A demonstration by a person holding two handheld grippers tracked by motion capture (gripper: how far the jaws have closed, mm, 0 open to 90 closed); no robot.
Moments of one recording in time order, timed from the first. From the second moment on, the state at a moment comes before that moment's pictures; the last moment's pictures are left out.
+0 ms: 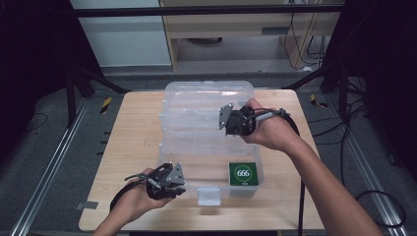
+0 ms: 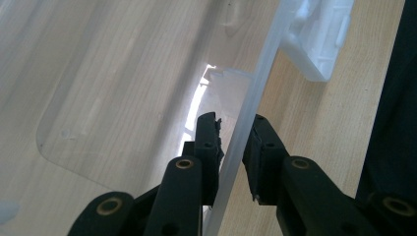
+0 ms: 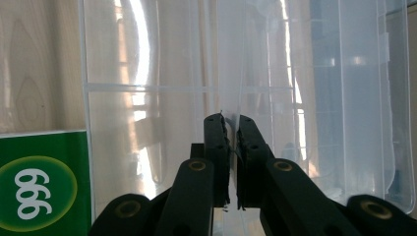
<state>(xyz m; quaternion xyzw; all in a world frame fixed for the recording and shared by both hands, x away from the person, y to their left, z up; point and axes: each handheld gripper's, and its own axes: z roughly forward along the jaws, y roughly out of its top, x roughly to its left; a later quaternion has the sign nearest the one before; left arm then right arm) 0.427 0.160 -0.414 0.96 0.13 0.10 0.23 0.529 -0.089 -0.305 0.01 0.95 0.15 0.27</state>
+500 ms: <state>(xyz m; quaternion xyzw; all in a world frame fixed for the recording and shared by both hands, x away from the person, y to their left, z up) 0.434 0.157 -0.416 0.95 0.14 0.10 0.25 0.546 -0.090 -0.306 0.01 0.95 0.15 0.27</state>
